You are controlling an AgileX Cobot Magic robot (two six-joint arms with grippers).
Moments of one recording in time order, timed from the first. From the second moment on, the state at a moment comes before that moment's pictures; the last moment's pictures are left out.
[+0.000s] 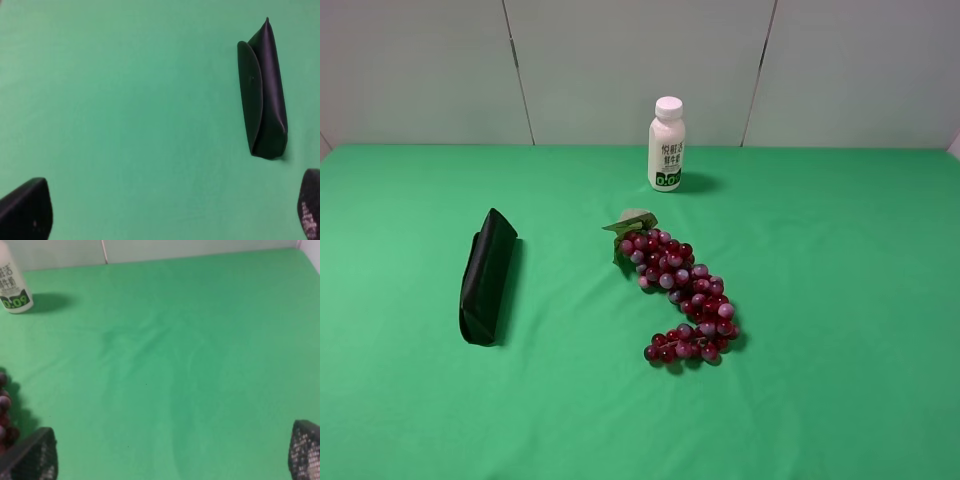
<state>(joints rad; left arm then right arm) -0.03 0.28 -0.63 0.08 1.07 -0.12 -0.04 0.00 -0.50 0.00 1.01 -0.01</state>
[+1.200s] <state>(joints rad) -0.32 1.20 -0.77 0.01 0.89 -0.33 -0.04 0.00 -0.50 0.00 1.01 -0.01</state>
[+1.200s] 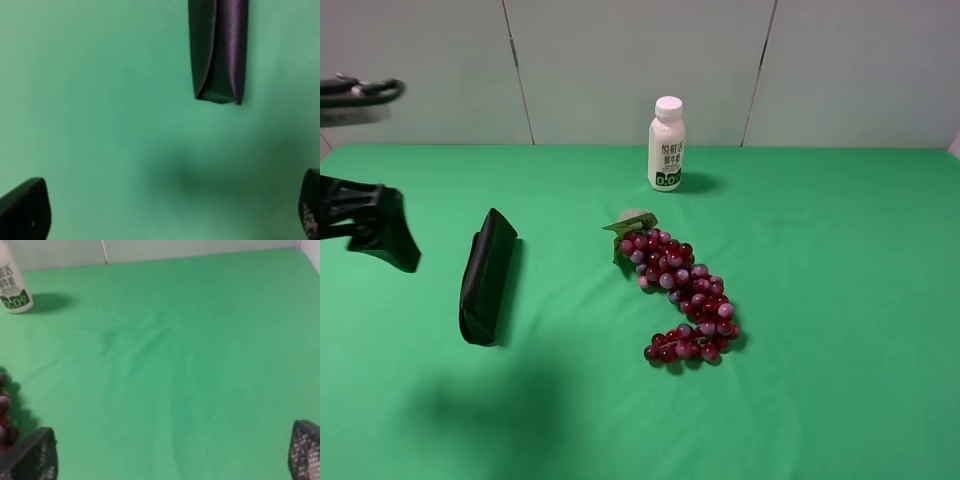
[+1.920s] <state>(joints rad) -0.46 1.60 -0.78 0.02 0.62 -0.50 -0.04 0.00 -0.50 0.00 1.01 -0.01</state>
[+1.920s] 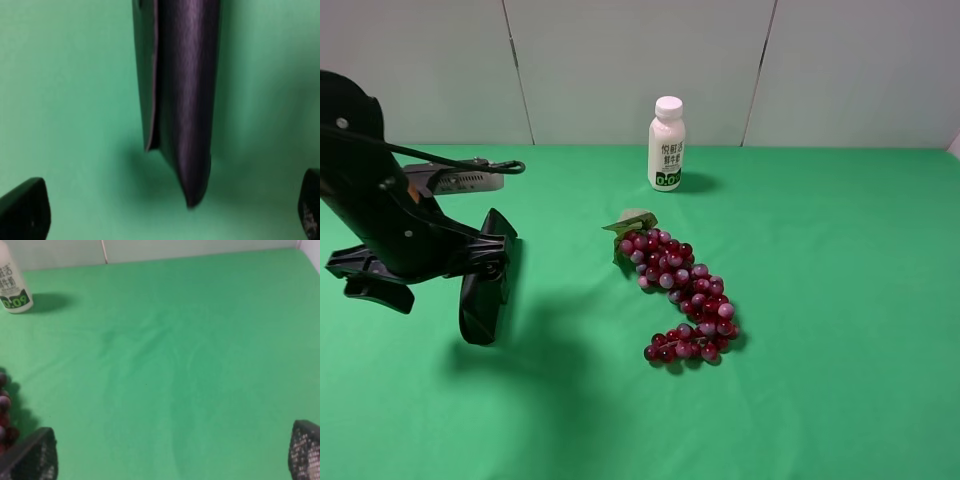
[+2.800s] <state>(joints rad) -0.49 1.82 -0.78 0.00 0.45 -0.51 -0.04 0.00 -0.50 0.00 1.01 -0.01</state>
